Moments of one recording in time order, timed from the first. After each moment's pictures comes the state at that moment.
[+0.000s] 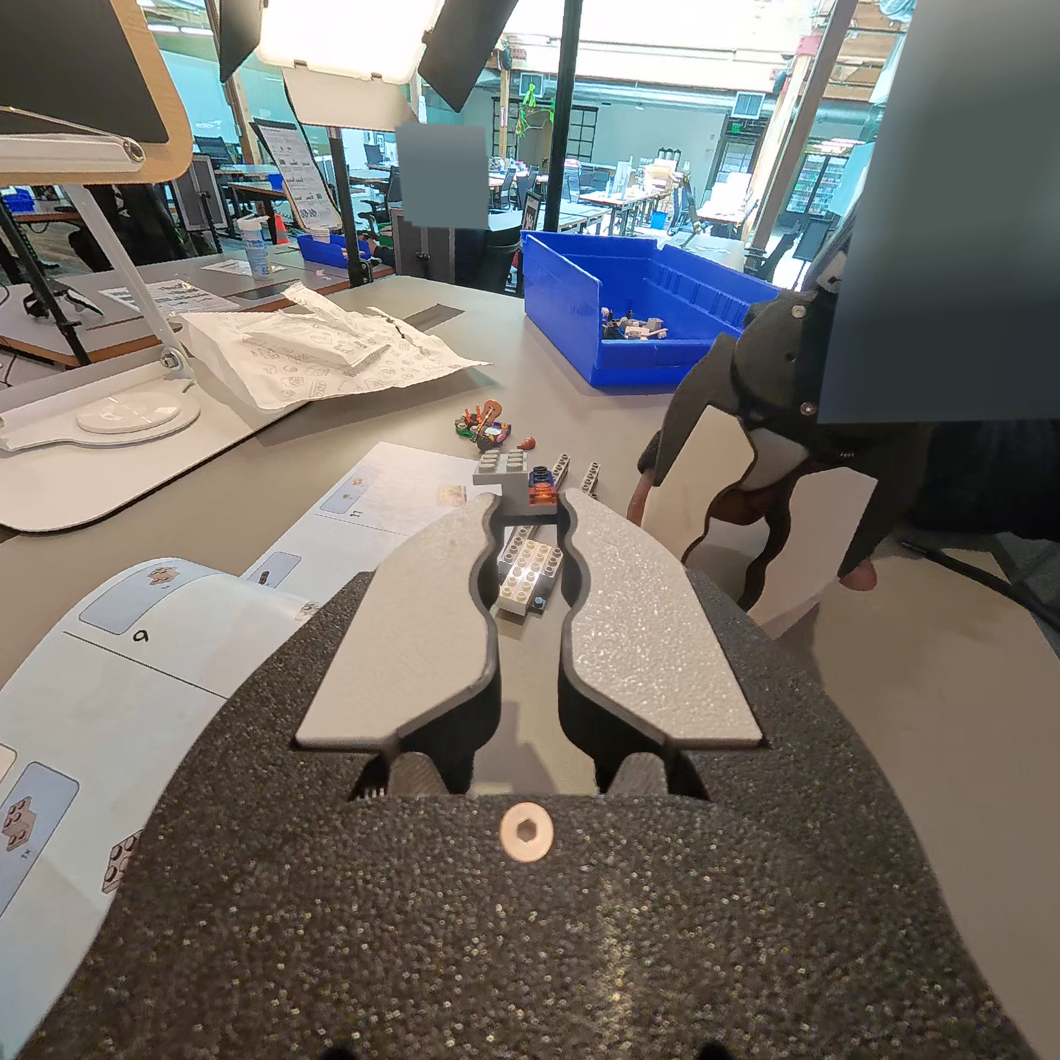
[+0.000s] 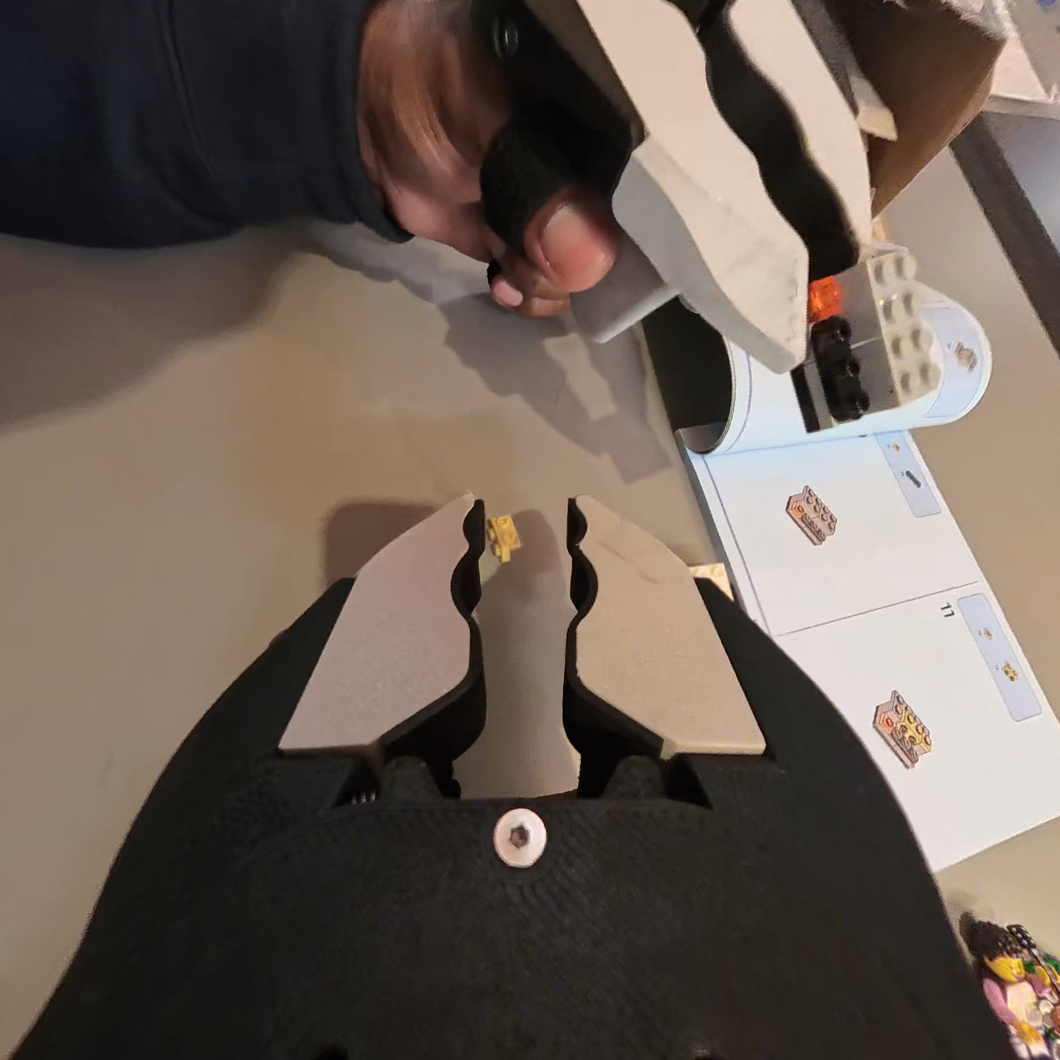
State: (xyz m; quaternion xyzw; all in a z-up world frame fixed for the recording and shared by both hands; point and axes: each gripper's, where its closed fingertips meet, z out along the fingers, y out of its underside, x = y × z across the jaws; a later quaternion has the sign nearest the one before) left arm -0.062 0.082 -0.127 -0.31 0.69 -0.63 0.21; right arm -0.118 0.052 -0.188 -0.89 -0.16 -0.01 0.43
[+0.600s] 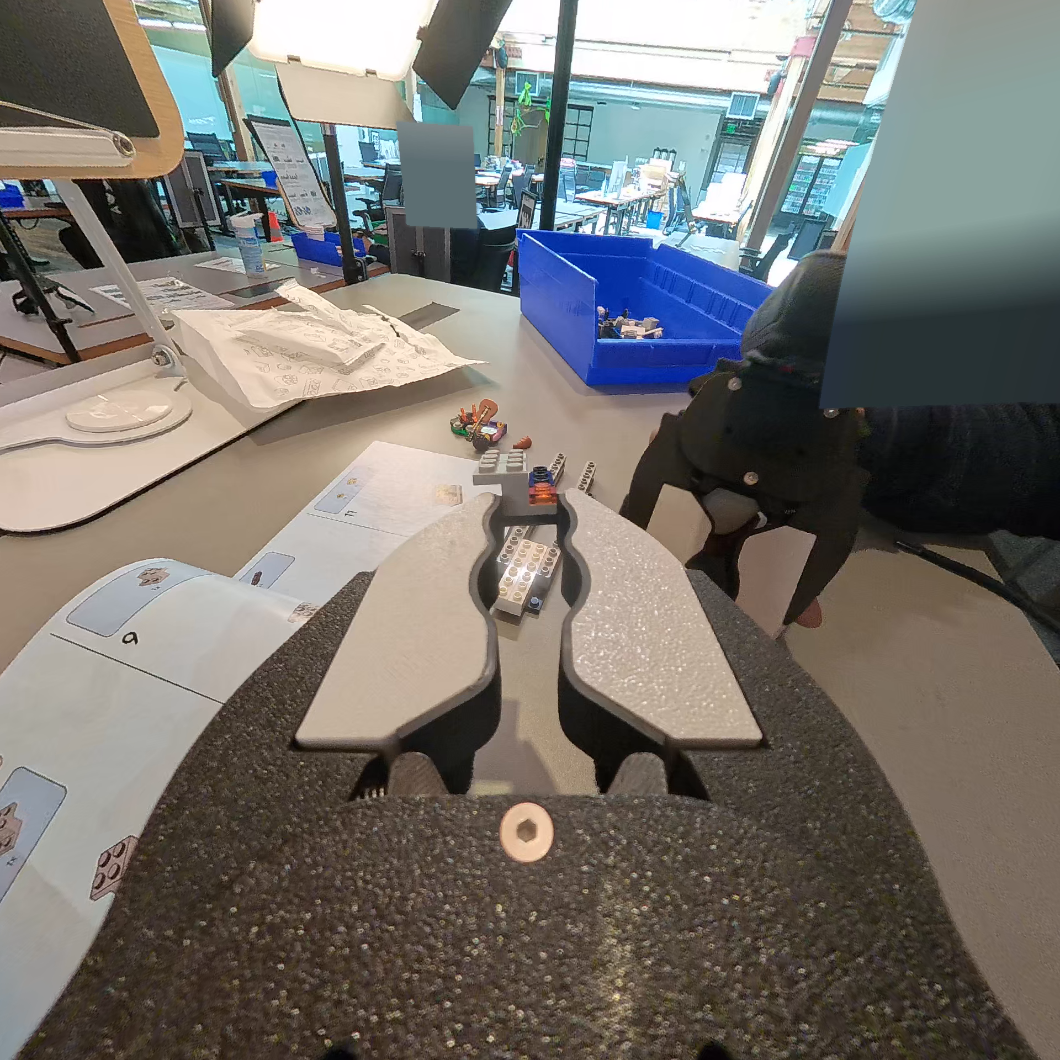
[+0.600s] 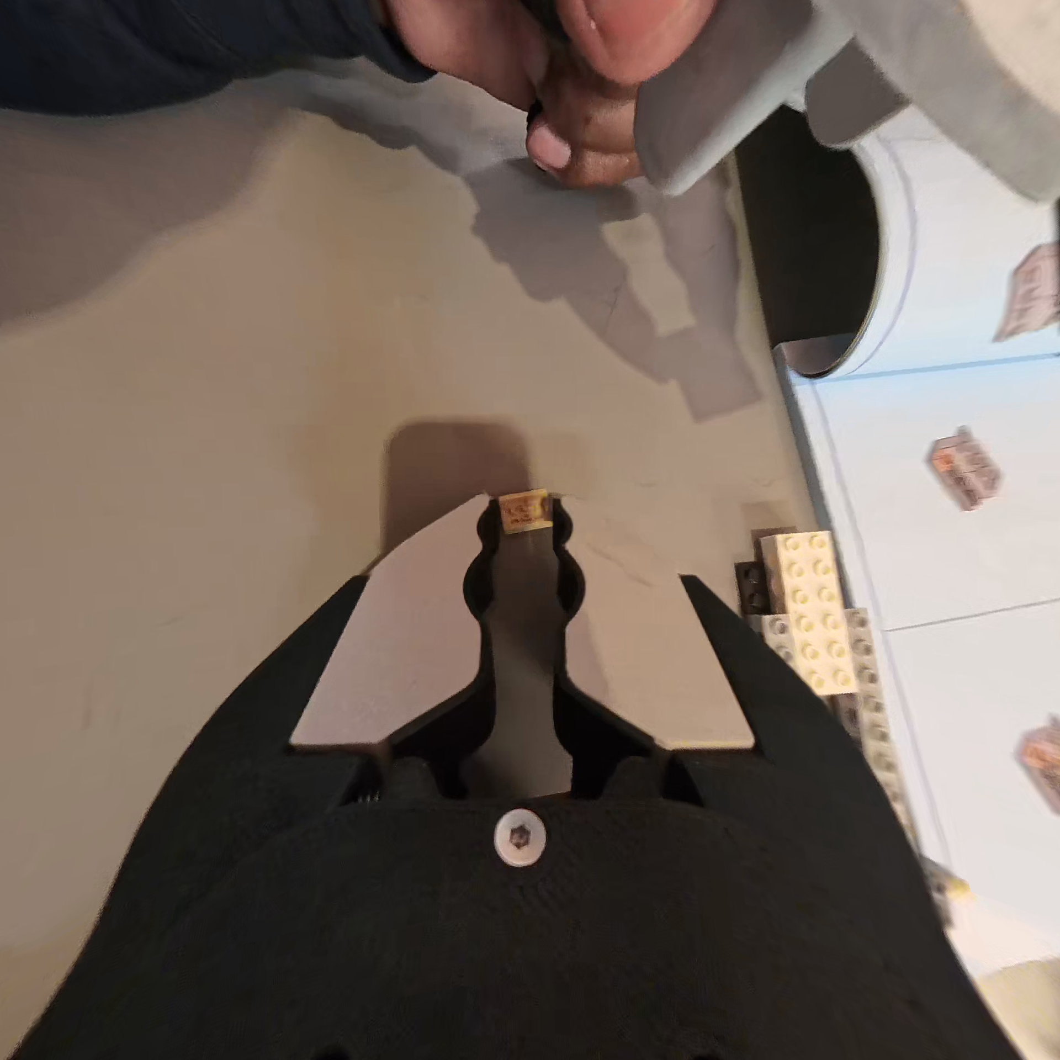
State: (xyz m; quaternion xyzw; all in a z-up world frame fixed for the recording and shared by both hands) left arm -0.062 0.080 -0.128 -0.30 0.69 -0.63 0.21; right arm -0.122 0.046 -0.226 -0.91 -0.17 0.03 0.37
